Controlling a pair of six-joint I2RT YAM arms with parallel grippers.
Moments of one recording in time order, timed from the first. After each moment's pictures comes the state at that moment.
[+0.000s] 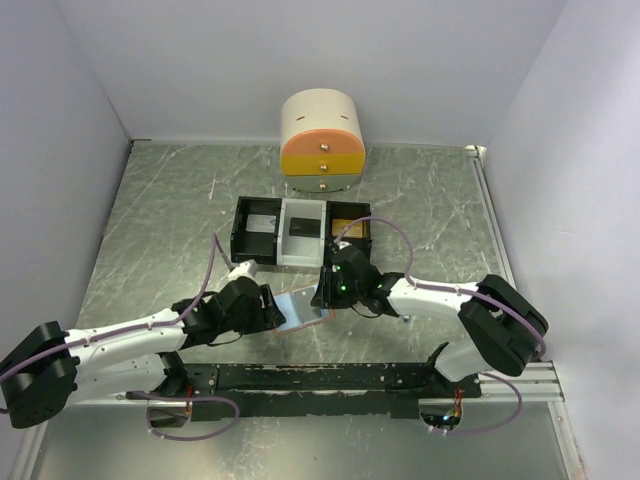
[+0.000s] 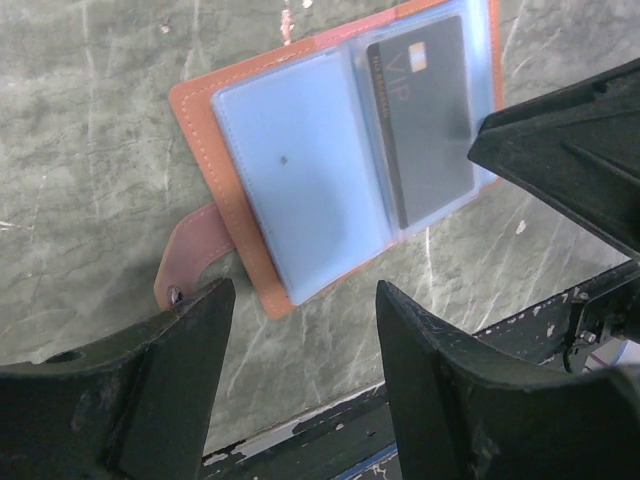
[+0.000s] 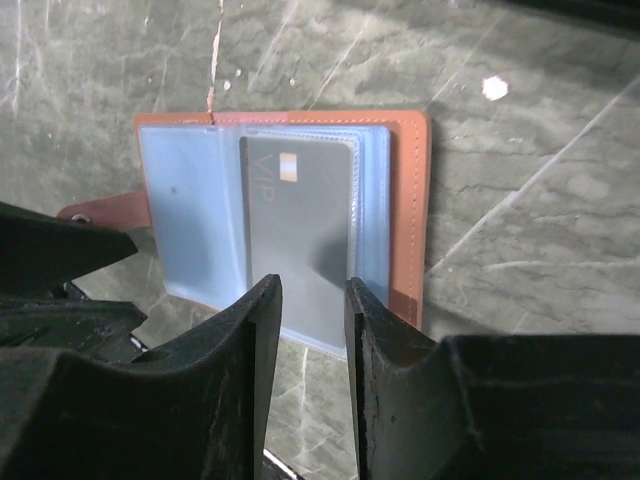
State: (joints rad) left arm -0.96 1.02 0.38 -0.19 -0.14 -1.03; right arm 0.83 1.44 0.58 0.05 -0.13 0.74
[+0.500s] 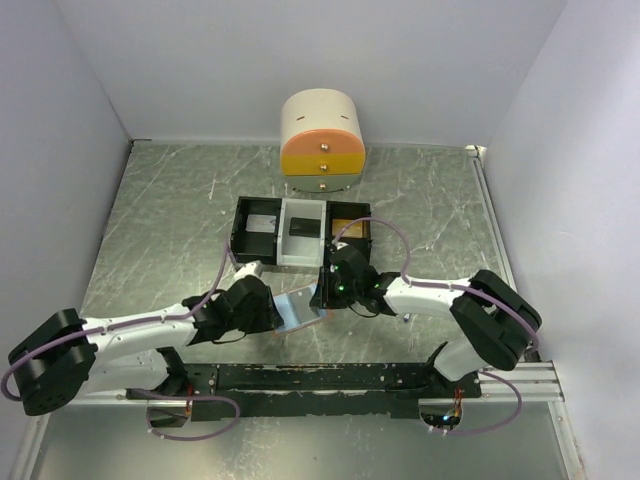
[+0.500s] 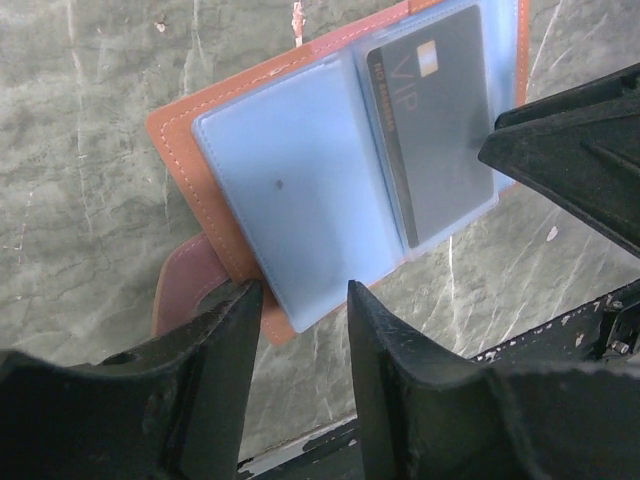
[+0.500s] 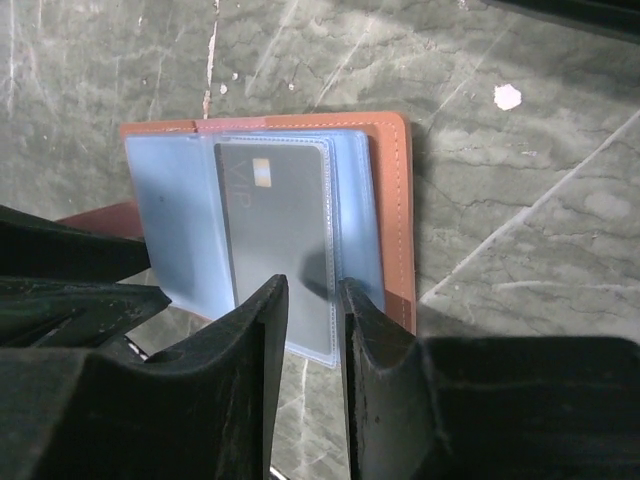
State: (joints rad) left arm -0.96 1.11 0.39 -0.15 -0.13 -1.01; right arm 0.83 1.48 0.59 0.08 -0.14 0.73
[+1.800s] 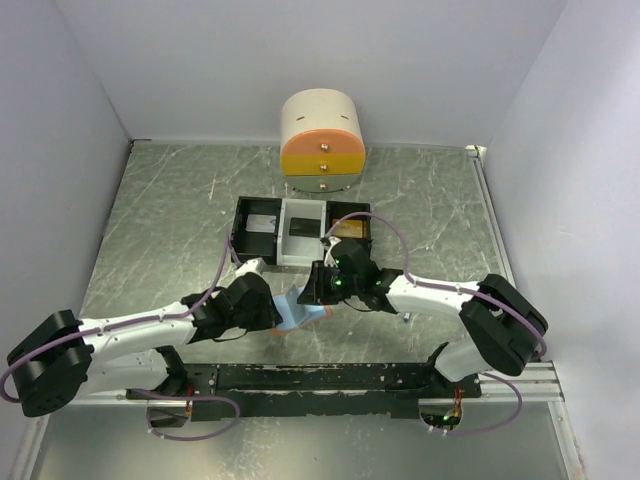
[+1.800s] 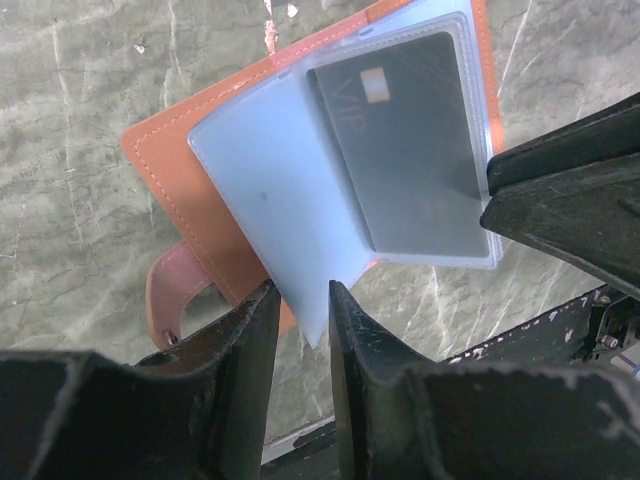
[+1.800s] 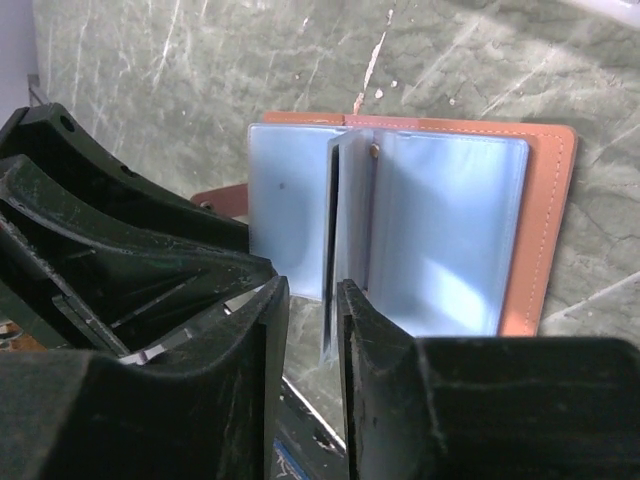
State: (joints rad) left arm -0.96 1.12 0.43 -0.17 -0.13 -0.99; right arm 0.83 1.44 0.63 0.13 -0.30 0.77
